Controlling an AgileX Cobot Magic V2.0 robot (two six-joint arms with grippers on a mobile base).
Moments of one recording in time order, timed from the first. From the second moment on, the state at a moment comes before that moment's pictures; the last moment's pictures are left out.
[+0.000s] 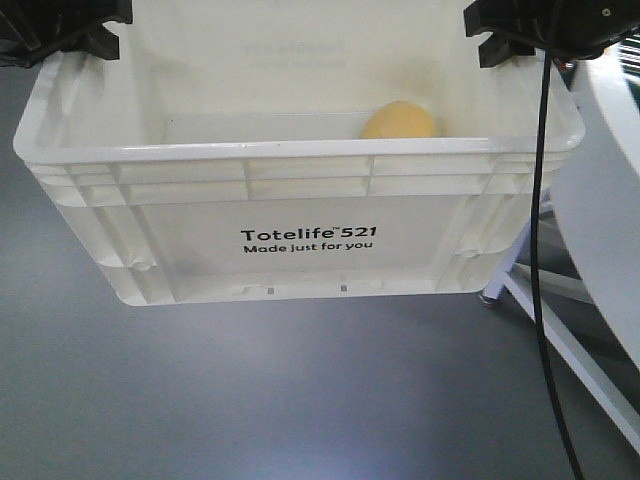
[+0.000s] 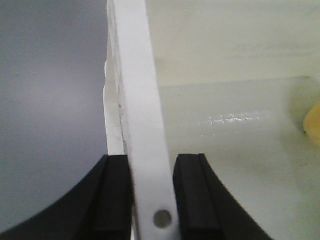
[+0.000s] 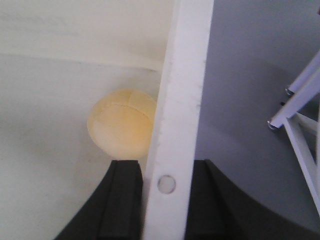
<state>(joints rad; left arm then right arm) -0.20 1.48 -1.56 -0.08 0.93 -0.14 0.22 1.56 -1.64 0.08 1.02 -0.06</state>
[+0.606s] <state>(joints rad) -0.20 1.48 -1.56 -0.08 0.93 -0.14 0.22 1.56 -1.64 0.08 1.02 -0.06</state>
